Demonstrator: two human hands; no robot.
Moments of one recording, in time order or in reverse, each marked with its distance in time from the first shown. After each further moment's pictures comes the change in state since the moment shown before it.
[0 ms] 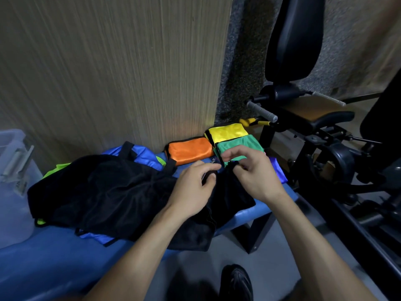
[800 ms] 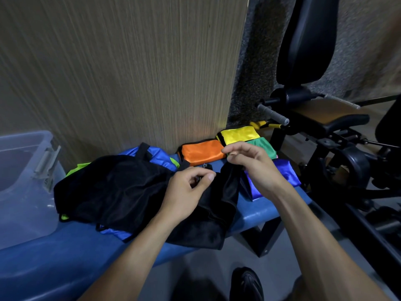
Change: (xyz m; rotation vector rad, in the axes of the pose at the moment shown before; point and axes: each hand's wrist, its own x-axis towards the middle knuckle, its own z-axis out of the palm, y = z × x) left_hand -0.024 -0.020 -0.036 -0.264 0.083 -0.094; right_hand 0.020 -0.015 0.021 0.589 -0.151 0.146
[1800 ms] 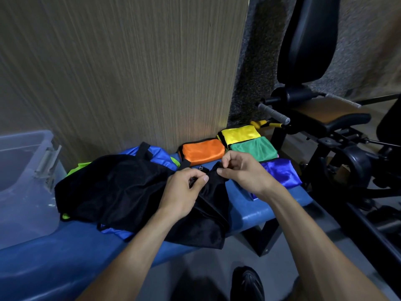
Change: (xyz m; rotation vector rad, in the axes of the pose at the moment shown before) left_hand 0.005 -0.013 -0.005 0.233 0.006 -0.066; right_hand 0.001 0.016 0.010 -0.186 -0.118 0.067
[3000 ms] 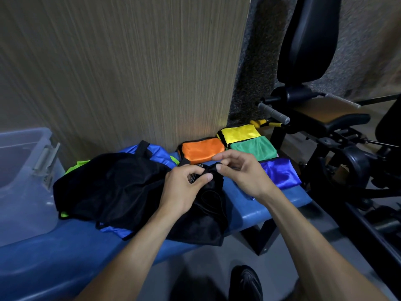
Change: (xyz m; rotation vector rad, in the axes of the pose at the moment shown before) left_hand 0.003 0.005 0.003 -0.082 0.097 0.005; right_hand -0.003 0.004 0.003 -0.063 0.076 -0.117
